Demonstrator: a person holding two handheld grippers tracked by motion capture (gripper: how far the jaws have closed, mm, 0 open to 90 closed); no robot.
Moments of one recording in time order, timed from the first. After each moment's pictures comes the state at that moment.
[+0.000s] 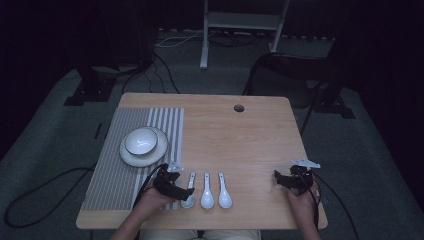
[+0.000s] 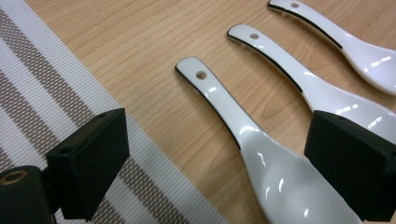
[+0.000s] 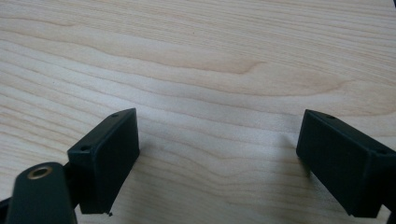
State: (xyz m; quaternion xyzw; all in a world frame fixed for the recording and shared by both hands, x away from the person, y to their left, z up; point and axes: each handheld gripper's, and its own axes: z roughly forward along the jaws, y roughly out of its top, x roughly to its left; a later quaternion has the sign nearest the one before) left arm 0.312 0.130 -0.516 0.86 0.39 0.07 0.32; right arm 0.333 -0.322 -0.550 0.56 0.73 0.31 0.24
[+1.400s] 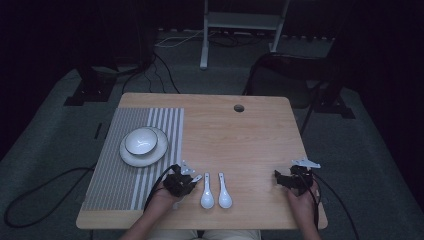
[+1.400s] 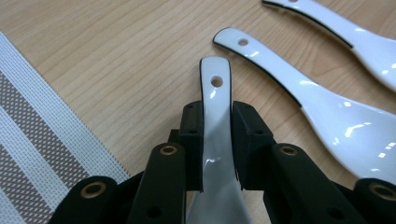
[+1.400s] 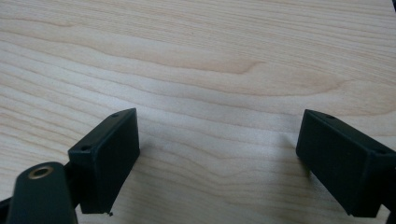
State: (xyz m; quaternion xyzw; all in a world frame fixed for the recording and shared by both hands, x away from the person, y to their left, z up) left arm 0.311 0.104 -0.521 0.88 0.36 0.11 0.29; right arm 0.333 -0.322 -0.550 0.57 0.72 0.31 0.24
